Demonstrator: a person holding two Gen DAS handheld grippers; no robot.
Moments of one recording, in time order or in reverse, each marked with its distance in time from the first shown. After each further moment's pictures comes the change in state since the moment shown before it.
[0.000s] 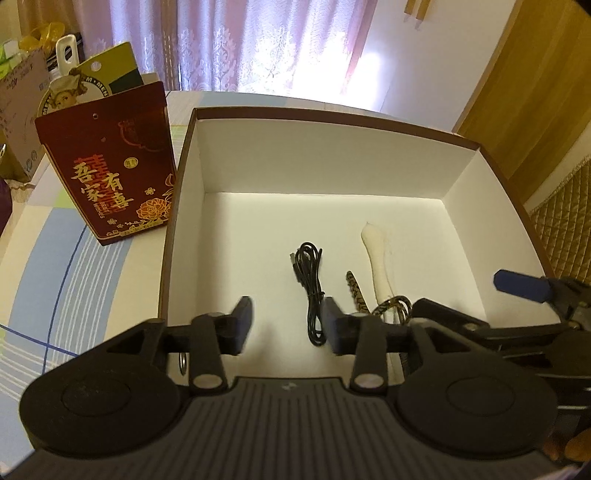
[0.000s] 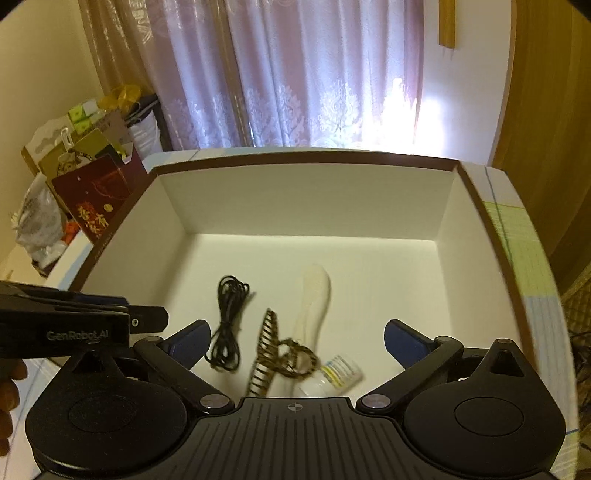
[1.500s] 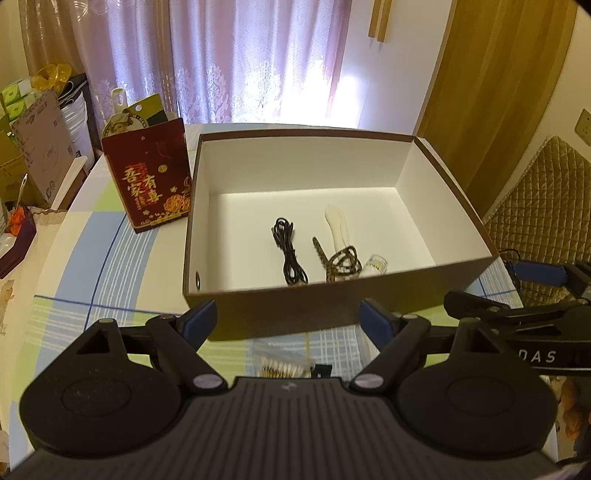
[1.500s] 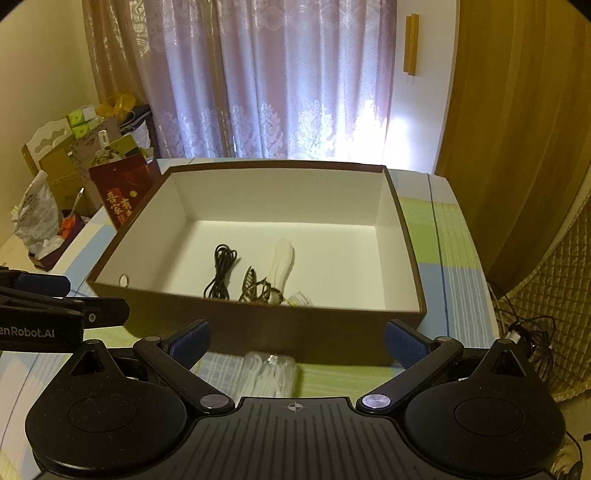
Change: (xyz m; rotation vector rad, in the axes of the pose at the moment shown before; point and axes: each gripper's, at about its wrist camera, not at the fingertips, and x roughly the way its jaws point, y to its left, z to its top) left arm -0.115 -0.030 -0.073 0.072 -0.099 0.022; right arm -0.114 0.008 -0.058 -0.022 -0.063 -0.071
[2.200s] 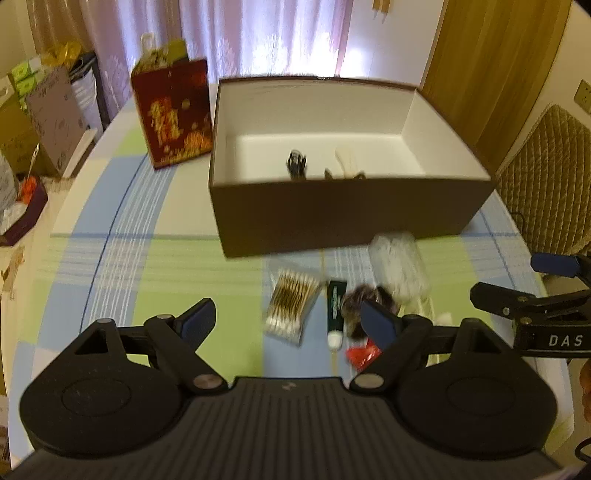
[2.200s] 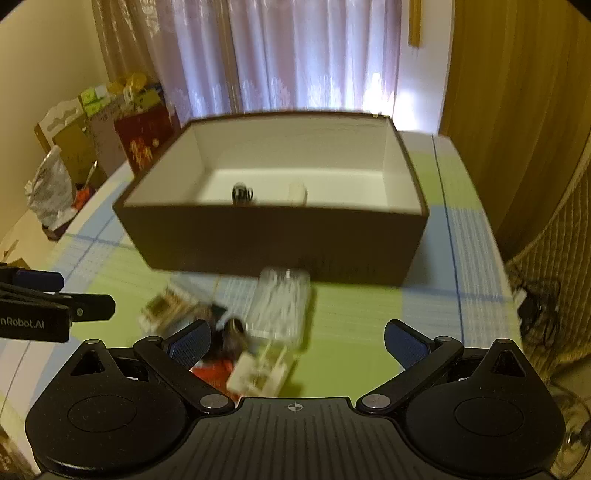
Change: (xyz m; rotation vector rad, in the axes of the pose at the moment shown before) left arm -0.017 0.013 -0.076 -0.006 0.080 0.024; right arm -0.021 0.004 -0.069 0.013 0.081 0.031
